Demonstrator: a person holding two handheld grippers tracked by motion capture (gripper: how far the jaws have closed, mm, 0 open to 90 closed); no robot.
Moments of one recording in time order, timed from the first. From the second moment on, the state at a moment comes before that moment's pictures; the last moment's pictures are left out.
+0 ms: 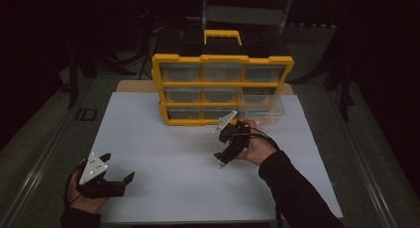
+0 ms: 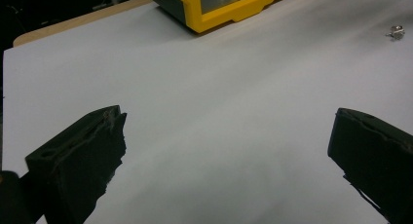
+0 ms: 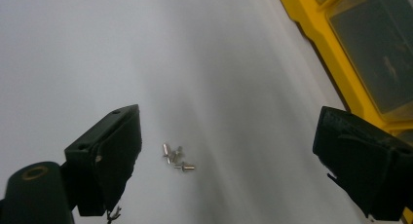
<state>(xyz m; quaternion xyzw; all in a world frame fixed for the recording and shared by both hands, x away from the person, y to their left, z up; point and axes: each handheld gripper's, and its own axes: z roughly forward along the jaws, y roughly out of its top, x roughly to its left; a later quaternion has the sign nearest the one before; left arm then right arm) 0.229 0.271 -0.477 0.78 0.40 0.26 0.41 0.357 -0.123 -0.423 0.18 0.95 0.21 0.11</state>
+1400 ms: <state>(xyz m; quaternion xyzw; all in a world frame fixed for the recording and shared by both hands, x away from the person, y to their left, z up) 0.229 0.269 -0.479 0.78 0.39 0.26 0.40 0.367 -0.115 -0.488 0.22 0.97 0.11 0.01</state>
